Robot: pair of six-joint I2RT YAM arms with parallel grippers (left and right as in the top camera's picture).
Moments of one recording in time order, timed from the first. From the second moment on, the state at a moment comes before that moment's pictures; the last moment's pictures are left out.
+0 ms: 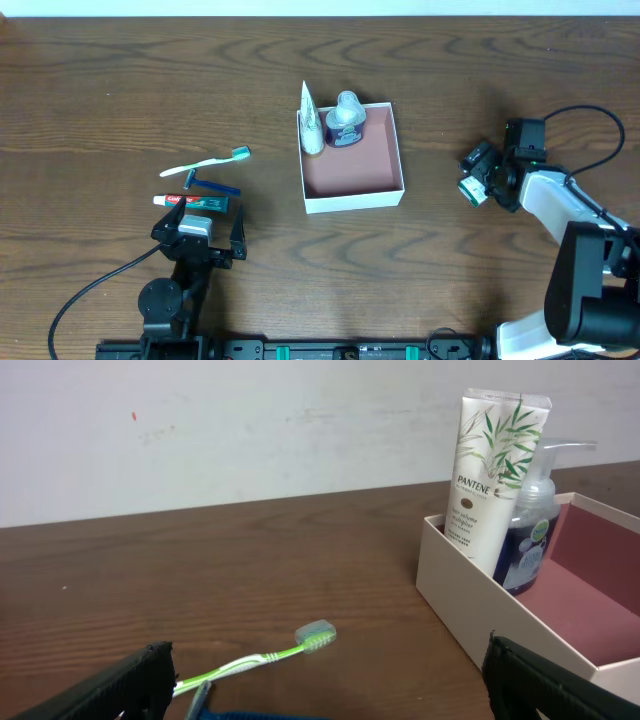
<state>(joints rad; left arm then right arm) -0.01 0.01 0.02 -0.11 0.17 0.04 -0.10 1.71 0.86 -0.30 0.02 0.67</state>
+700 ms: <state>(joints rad) -0.01 0.01 0.02 -0.11 0.17 0.04 -0.11 1.73 0.88 -0.34 -0.17 0.55</state>
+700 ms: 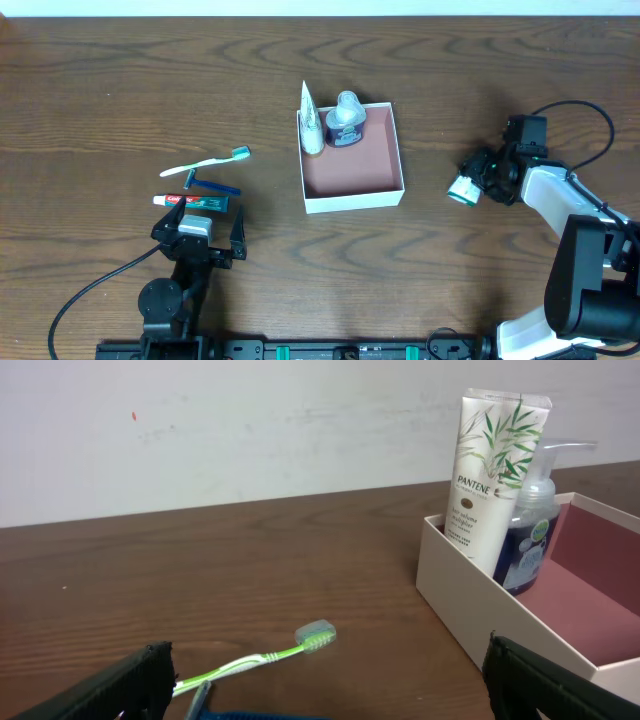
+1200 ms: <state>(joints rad) -0.01 0.01 0.02 -0.11 0.17 0.04 0.08 1.46 1.06 -0.35 -0.41 0.37</state>
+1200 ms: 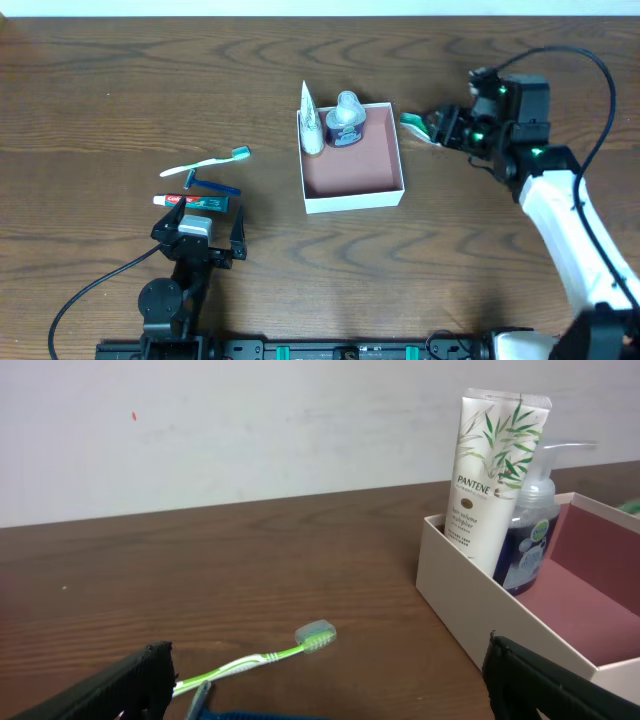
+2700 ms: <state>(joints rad) -0.01 0.01 0.02 -0.11 0.17 0.04 0.10 2.00 1.68 -0.64 -0.09 0.10</state>
